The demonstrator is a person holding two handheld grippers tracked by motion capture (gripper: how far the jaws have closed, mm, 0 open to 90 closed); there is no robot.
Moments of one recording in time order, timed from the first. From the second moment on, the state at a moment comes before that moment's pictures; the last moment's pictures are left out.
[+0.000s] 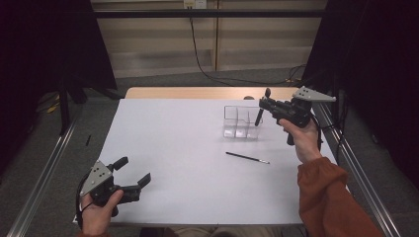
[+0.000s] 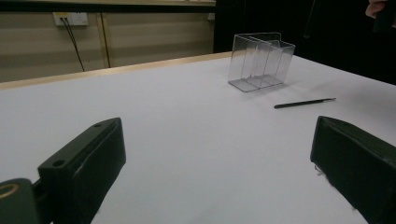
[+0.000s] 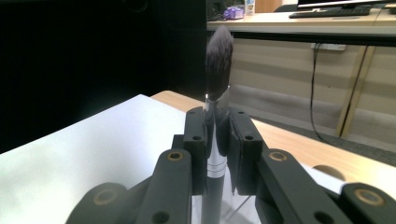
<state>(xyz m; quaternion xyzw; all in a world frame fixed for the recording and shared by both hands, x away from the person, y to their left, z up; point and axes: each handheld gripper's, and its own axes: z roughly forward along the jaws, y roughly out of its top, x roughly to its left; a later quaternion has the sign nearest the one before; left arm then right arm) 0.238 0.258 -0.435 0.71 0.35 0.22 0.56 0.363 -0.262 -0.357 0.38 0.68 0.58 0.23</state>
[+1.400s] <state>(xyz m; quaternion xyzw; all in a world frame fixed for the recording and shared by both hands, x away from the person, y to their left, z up) 0.244 0.258 -0.436 0.73 0.34 0.23 0.55 0.402 -0.260 -0.395 0.42 0.69 0.53 0.25</state>
